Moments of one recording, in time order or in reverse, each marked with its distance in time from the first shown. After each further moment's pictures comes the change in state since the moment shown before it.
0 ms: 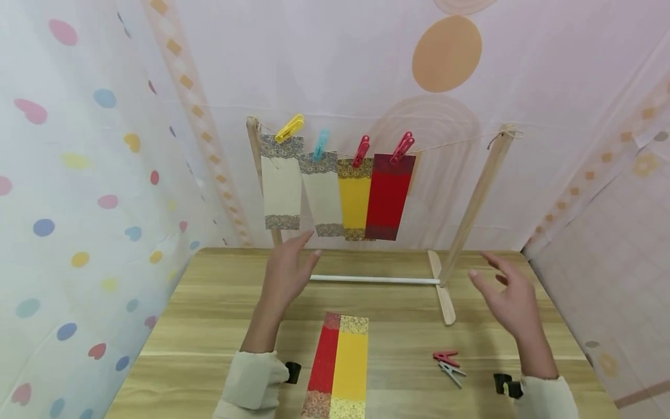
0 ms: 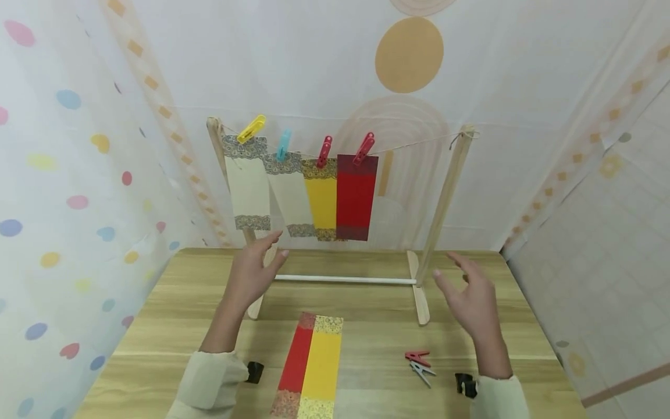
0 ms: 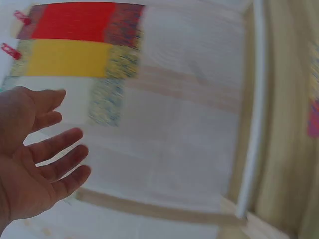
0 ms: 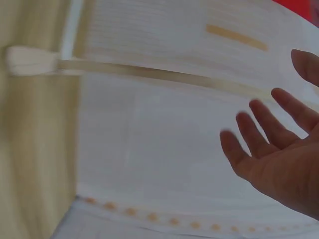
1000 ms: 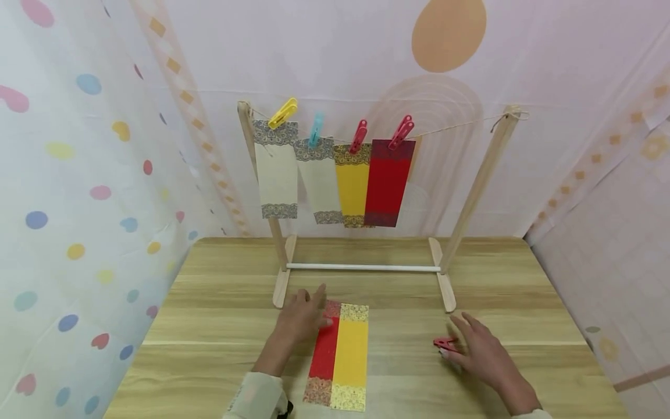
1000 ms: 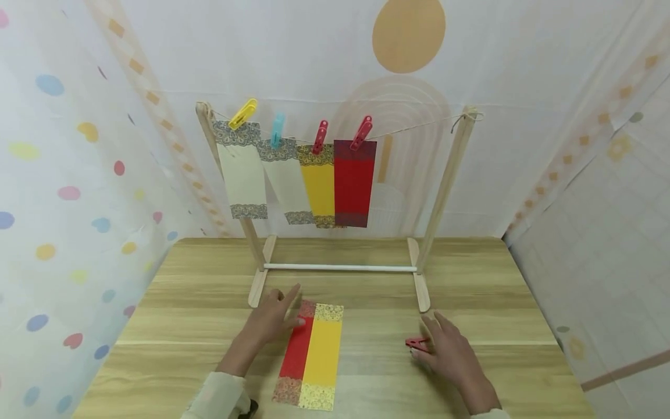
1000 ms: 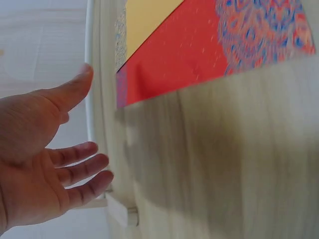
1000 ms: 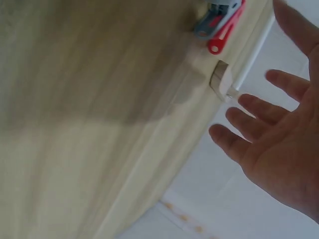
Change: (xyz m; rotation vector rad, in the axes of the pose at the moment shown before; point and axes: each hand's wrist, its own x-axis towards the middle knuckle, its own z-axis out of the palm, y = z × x) left_hand -0.086 -0.059 0.080 0.275 -0.502 -0.155; right_hand -0.093 0.073 0.049 -0.353 -0.566 0.023
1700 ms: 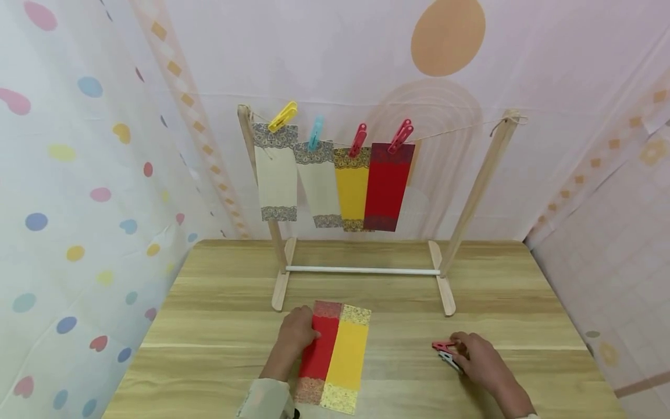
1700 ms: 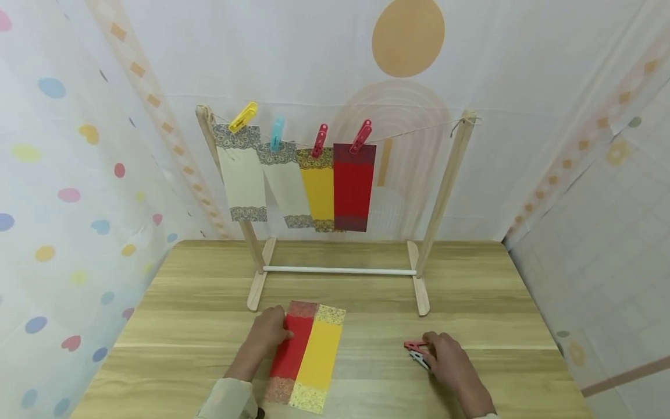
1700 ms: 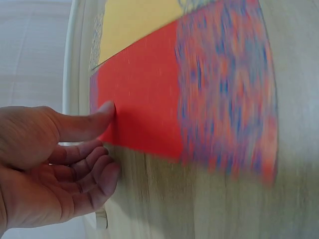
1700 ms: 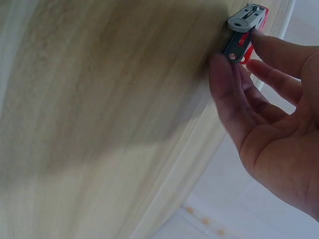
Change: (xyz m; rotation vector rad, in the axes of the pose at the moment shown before) left_hand -0.007 -0.003 0.021 -0.074 0.024 -0.176; right_hand 0.007 0.008 0.014 0.117 -0.053 0.123
